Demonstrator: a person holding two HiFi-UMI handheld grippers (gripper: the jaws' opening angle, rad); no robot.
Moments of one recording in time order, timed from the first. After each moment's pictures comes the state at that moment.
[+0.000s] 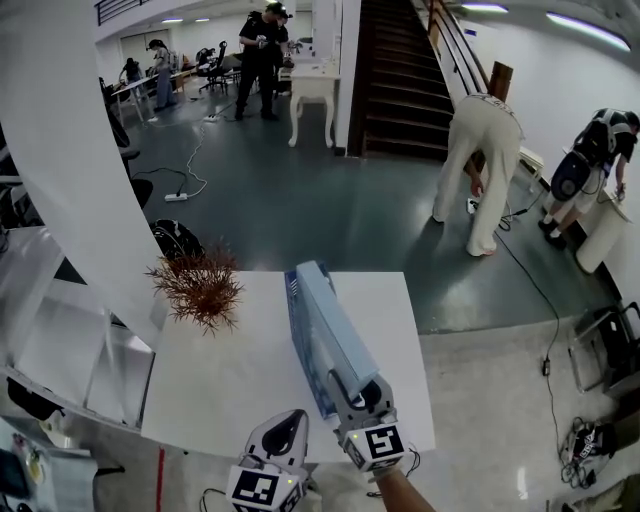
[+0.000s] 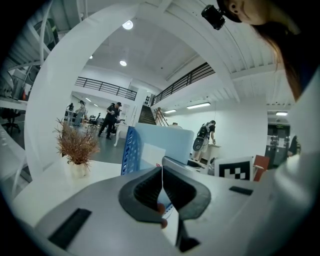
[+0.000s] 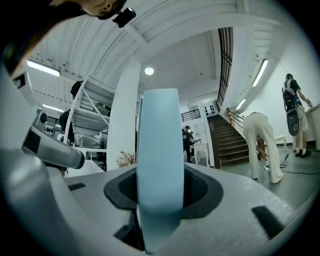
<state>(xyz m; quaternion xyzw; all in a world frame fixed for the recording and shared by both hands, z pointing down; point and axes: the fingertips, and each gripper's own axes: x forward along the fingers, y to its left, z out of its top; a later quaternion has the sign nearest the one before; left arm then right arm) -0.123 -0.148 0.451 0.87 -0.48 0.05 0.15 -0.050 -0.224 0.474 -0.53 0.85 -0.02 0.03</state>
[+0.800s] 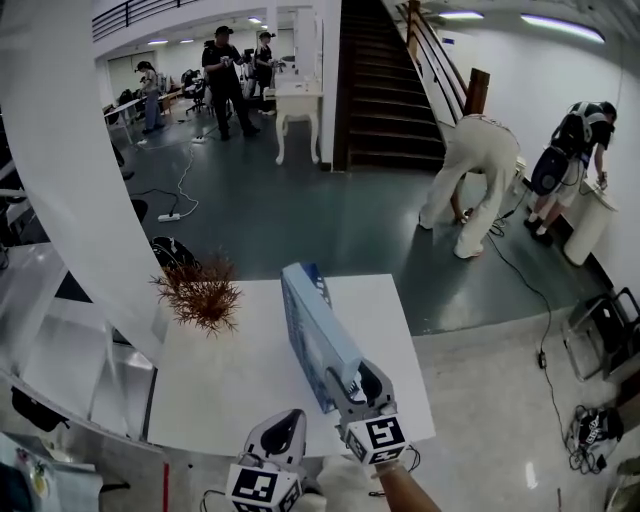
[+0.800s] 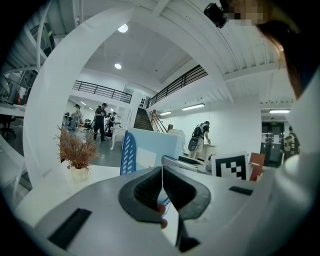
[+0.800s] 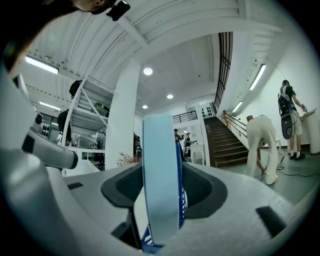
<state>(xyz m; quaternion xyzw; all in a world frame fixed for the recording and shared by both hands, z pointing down) -0.134 -0.115 0.437 0.88 -0.46 0.04 0.13 -0.049 -0.197 0.454 -0.55 0.83 -0.01 0.03</state>
